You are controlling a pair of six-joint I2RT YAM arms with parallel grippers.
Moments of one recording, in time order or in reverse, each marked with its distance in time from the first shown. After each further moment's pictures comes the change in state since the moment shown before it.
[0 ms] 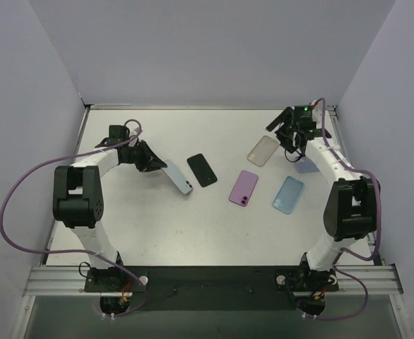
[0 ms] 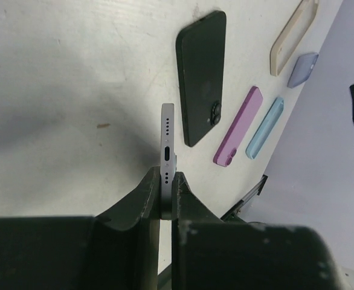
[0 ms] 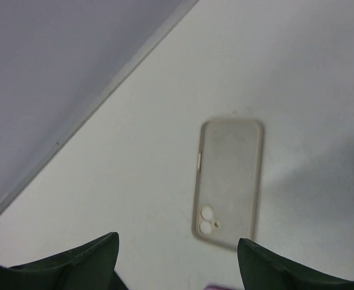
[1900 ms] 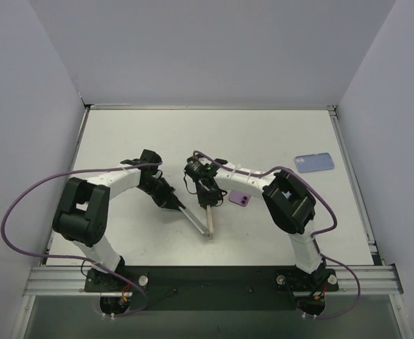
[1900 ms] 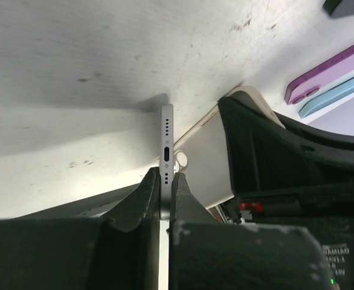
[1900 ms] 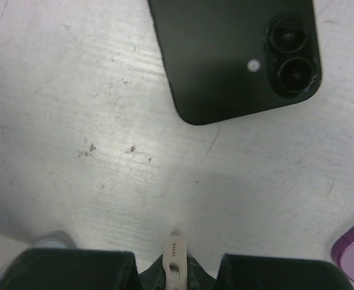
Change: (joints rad) left arm -0.323 -0.116 -0.205 -0.287 -0.135 -0.385; right arm 0.819 0.328 0.093 -0.403 0.087 -0.190
